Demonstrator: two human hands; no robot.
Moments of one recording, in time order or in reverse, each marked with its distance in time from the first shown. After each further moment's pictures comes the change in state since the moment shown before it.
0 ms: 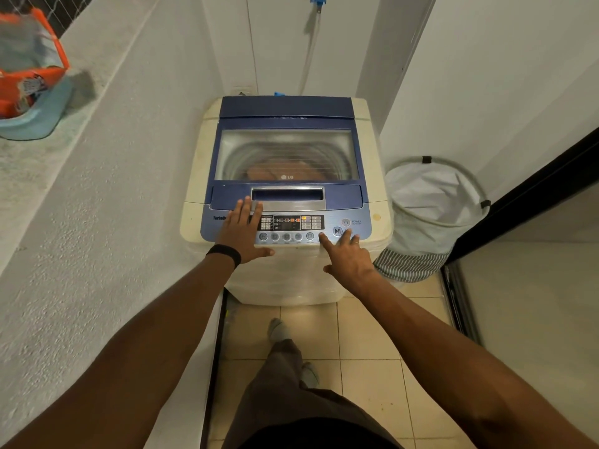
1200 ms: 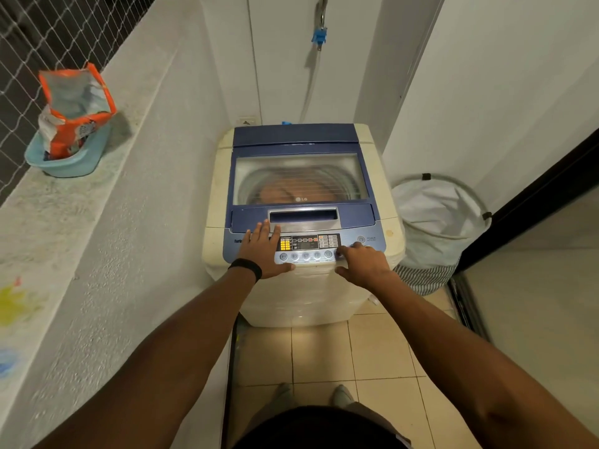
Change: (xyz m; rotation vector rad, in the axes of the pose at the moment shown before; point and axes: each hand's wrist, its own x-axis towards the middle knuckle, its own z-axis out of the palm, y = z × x) left_hand 0.003 -0.009 -0.018 0.062 -0.071 0.042; right_hand -0.001 -0.009 -0.041 0.121 0.080 0.021
